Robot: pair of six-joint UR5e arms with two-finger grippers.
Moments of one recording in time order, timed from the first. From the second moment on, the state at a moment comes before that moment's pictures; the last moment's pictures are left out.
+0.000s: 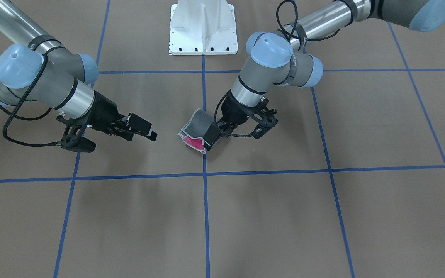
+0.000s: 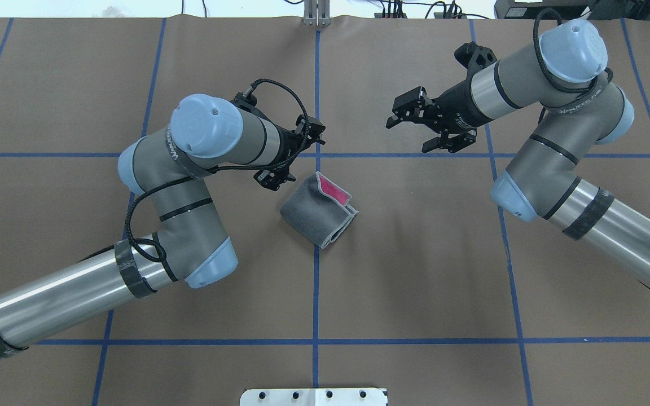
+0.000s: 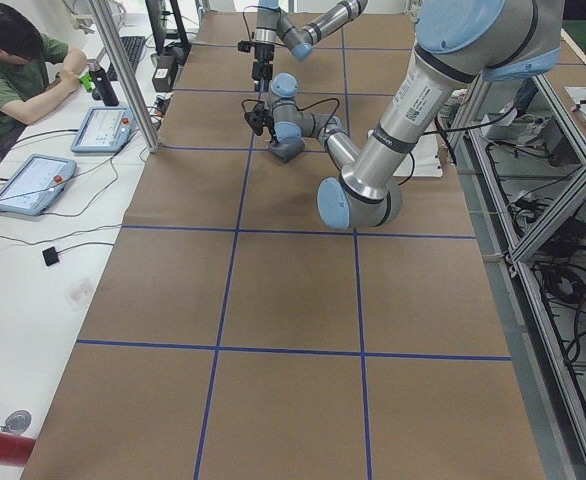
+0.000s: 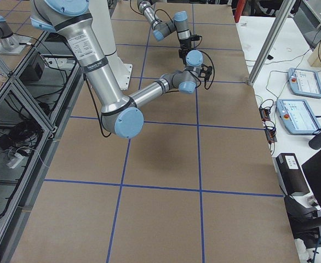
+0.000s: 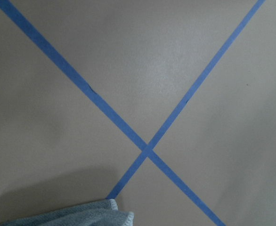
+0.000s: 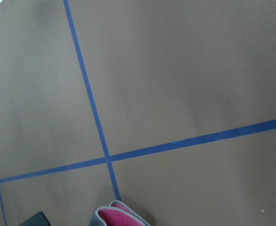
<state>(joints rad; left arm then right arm) -0.65 -2.28 -1.47 -2.18 -1.89 -2.04 0.83 -1.07 1.55 -0.77 2.30 1.65</state>
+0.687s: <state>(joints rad) -0.73 -2.08 -1.62 -2.19 -1.98 -1.91 0.59 -1.04 1.58 -0.78 2.00 1.78</state>
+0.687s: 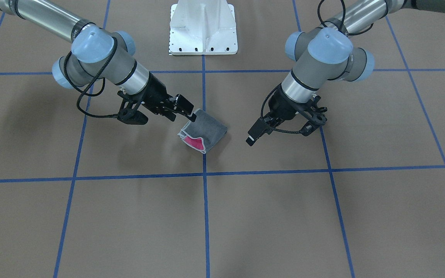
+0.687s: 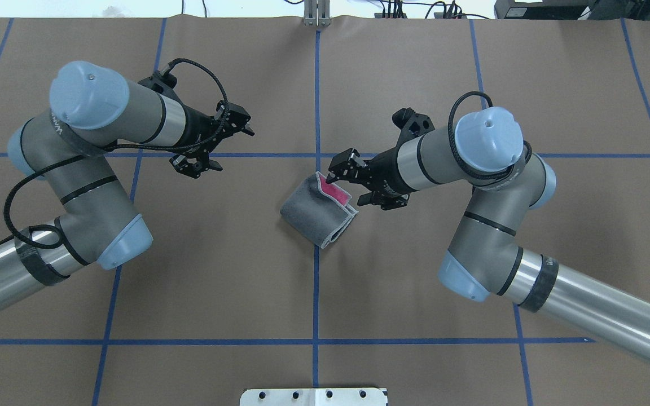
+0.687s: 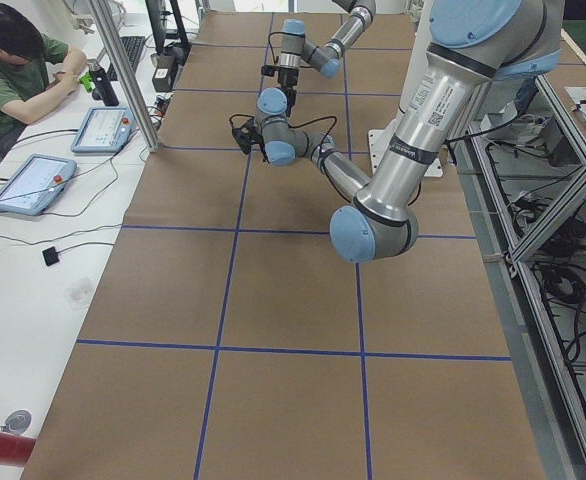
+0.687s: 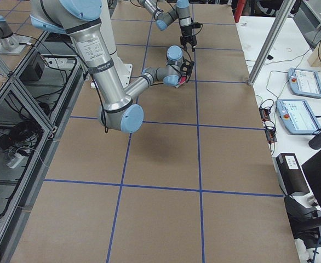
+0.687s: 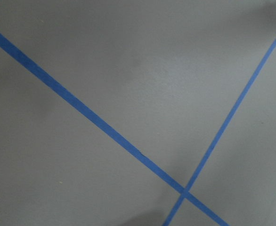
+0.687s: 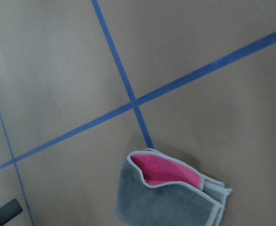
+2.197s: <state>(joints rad) -0.74 -2.05 -1.63 -2.19 -1.98 -1.89 0.45 -0.95 1.43 -0.78 1.81 1.71</state>
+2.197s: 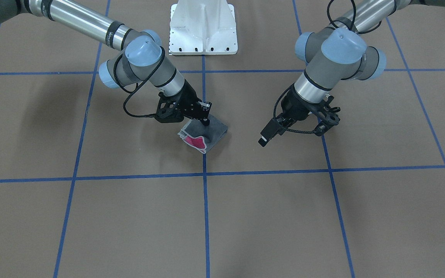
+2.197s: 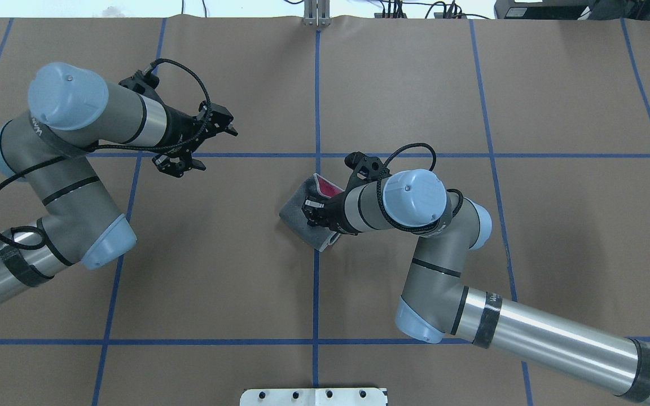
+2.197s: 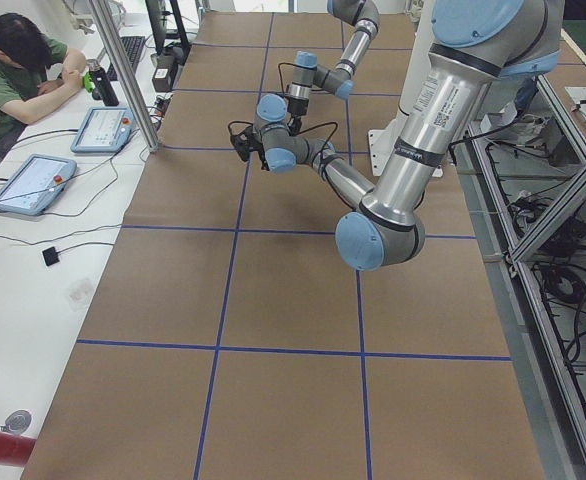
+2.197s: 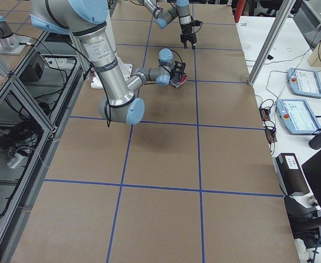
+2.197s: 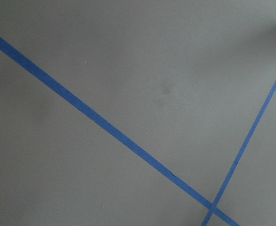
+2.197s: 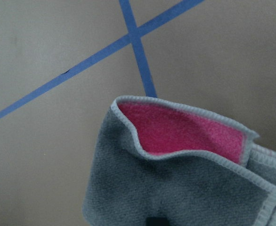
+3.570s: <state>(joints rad) -0.75 -2.05 -1.63 -2.19 -1.98 -1.89 0.46 -0.89 1.40 -0.77 1.80 1.71</state>
